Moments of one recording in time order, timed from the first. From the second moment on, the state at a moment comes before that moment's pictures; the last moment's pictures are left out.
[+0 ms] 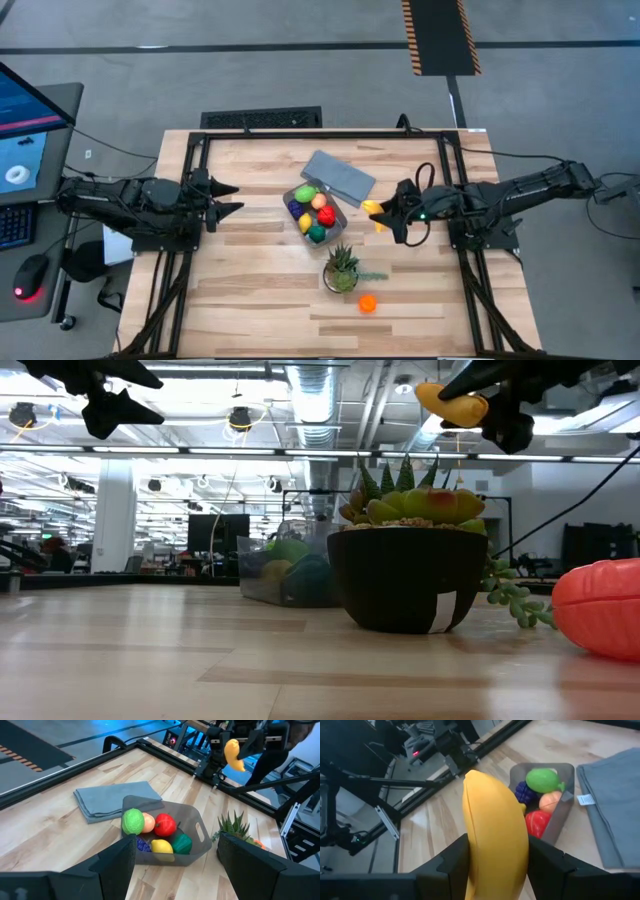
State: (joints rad) left arm -0.16 0.41 0.59 -0.52 -0.39 -0.53; right arm 0.19 0.92 0.64 -0.16 0.23 0.65
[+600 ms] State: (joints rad) left arm -0.16 0.41 0.59 -0.52 -0.40 -0.52; right arm 0.16 0.92 0.64 -0.05 0.23 0.59
